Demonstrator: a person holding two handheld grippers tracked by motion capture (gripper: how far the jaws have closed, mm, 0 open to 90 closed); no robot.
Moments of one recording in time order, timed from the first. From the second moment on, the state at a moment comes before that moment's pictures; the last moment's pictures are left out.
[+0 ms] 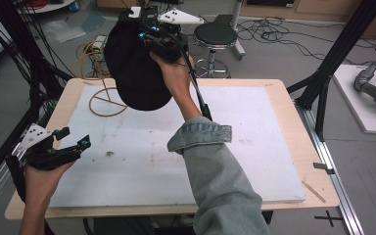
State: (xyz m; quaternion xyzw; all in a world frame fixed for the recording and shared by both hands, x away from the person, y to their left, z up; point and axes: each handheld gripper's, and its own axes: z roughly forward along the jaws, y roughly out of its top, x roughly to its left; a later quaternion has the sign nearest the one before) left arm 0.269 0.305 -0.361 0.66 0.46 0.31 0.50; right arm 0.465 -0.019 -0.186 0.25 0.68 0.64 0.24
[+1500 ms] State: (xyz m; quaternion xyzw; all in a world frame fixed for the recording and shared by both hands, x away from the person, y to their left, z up) left arm 0.227 0.338 -0.368 0.64 0.49 0.33 0.49; right arm 0.526 0.109 -0.190 0.24 0.69 0.66 0.18
